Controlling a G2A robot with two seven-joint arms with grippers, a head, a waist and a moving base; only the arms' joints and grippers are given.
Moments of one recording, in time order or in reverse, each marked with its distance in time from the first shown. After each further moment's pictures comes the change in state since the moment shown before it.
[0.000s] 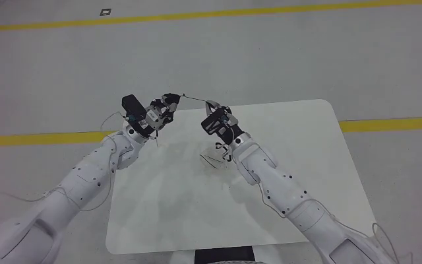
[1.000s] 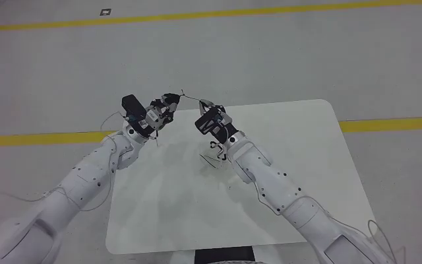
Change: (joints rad) left arm 0.000 0.000 0.000 0.000 0.000 0.000 0.000; right arm 0.029 -0.034 -0.020 0.039 0.000 -0.007 -0.023
